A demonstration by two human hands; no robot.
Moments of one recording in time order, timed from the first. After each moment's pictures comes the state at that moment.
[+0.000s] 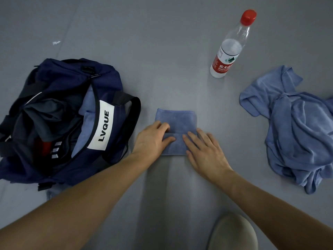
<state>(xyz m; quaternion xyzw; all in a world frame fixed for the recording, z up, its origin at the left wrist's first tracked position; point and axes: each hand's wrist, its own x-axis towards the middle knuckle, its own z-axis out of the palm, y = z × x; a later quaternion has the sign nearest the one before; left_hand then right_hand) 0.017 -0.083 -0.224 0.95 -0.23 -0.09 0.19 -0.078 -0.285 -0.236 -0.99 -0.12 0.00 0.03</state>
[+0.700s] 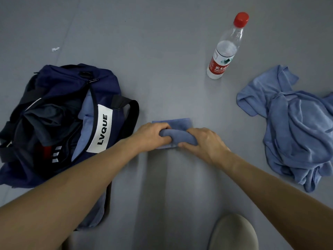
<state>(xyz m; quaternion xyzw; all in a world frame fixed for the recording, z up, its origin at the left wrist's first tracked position) 0.053 -0.082 -0.195 0.89 -0.22 -0.33 0.22 -0.031 -0.298 -0.210 -0.96 0.00 0.18 0.22</state>
